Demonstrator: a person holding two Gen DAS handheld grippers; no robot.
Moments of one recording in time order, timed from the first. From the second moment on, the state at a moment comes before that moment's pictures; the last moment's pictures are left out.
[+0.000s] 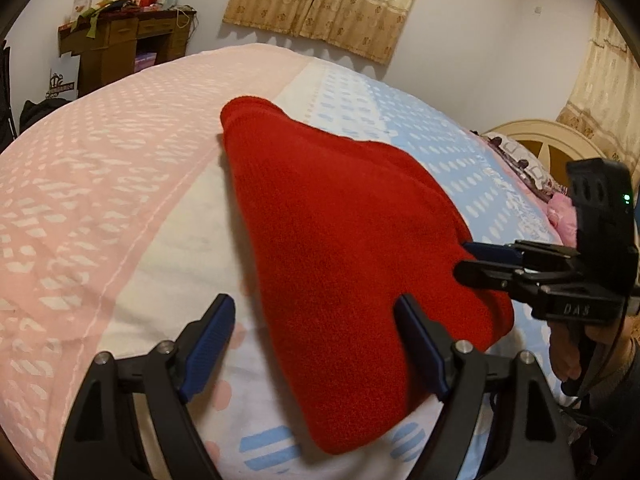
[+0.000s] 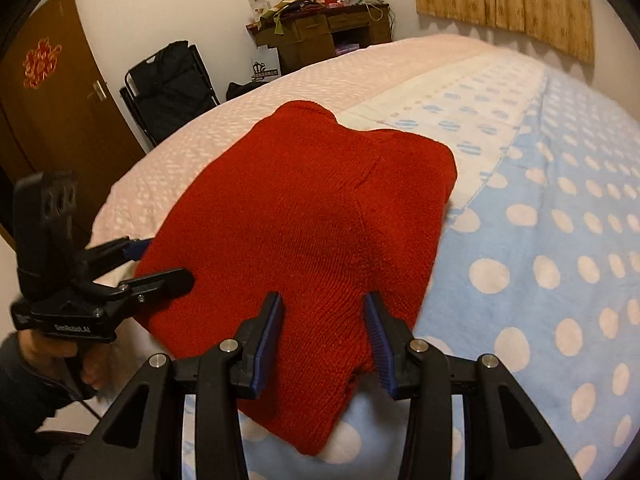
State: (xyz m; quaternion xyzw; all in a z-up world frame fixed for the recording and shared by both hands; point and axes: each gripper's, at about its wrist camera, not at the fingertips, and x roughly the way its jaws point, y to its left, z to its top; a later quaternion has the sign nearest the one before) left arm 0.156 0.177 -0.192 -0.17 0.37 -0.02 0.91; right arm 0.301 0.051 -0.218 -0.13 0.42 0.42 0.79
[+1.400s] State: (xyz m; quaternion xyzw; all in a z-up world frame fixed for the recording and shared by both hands) left arm 0.099 0.148 -0.126 -0.11 0.32 0.01 0.94; right arm 0.219 -0.001 -0.135 -0.09 0.31 0.31 0.89
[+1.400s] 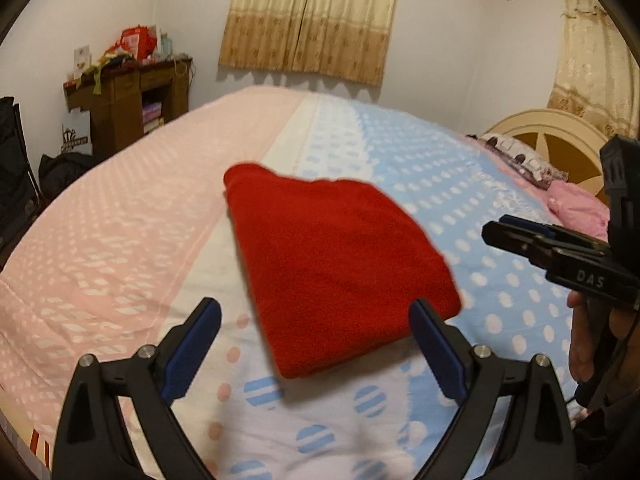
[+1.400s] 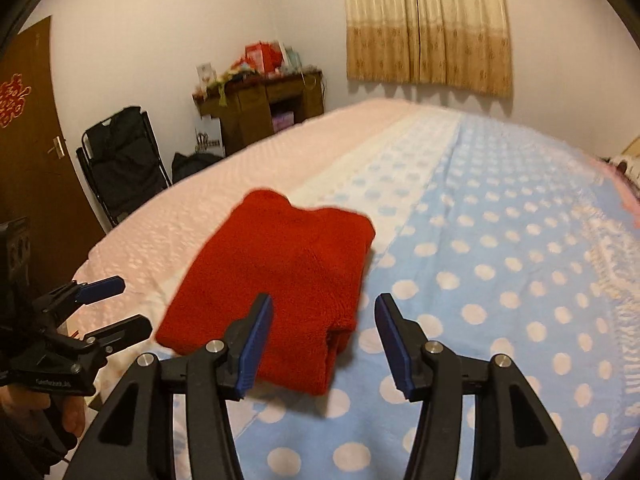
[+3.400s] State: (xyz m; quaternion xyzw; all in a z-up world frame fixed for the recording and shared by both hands) left arm 0.055 0.126 -0.084 -0.04 0.25 0.03 0.97; right arm 0.152 -0.040 -0.082 -0.06 0.20 0.30 0.93
